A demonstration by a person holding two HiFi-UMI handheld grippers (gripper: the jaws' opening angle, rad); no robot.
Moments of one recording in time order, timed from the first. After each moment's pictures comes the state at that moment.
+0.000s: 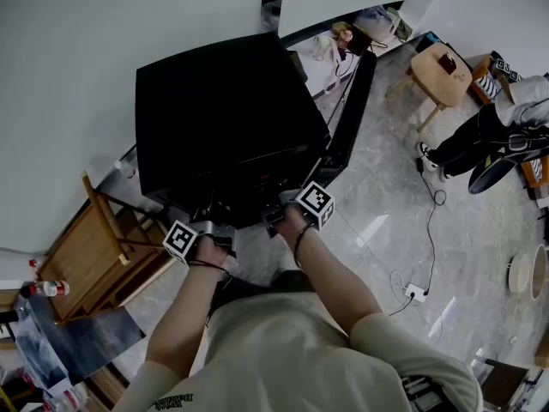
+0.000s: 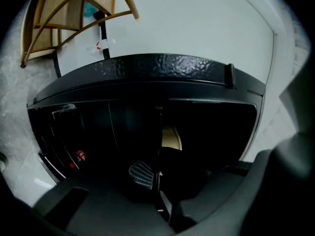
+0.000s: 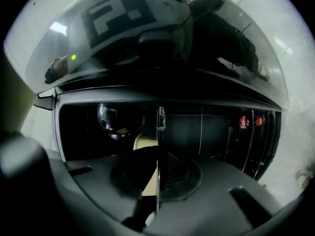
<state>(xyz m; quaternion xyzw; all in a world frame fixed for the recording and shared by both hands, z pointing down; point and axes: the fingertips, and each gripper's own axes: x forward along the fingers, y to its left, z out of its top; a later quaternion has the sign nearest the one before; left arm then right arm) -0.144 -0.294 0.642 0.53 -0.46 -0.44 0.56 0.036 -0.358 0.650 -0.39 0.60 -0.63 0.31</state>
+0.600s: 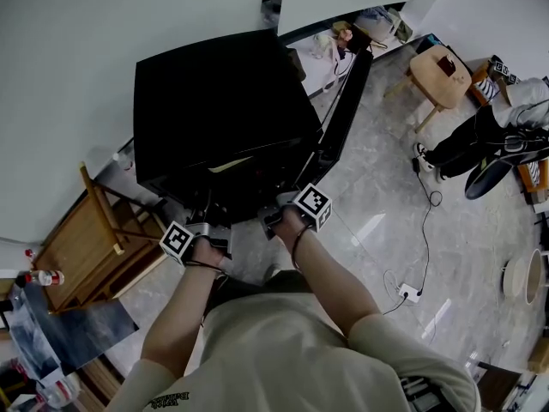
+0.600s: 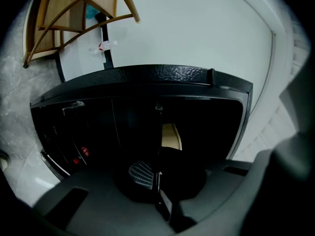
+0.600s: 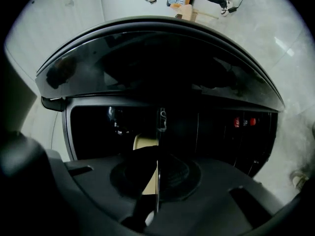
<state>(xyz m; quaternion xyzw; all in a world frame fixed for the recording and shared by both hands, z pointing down) -0.133 -0.267 0.641 0.53 -0.46 -0.44 0.56 0.046 -0.333 0.650 -0.38 0.60 -0.64 0.30</state>
